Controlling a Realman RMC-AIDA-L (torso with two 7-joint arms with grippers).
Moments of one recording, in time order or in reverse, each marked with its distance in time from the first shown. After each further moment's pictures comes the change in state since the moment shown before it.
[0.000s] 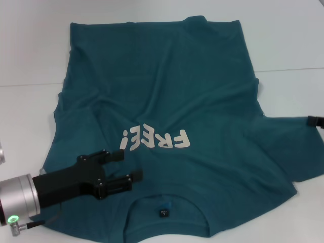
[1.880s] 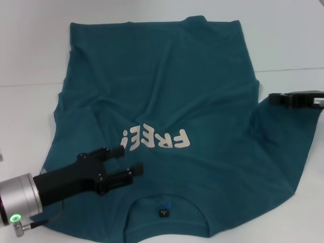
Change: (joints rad) left arm 0.000 0.000 -0.007 -0.040 -0.046 -0.008 -0.012; right arm 0.131 -0.020 -0.164 -0.051 -0.011 -0.087 -0.015
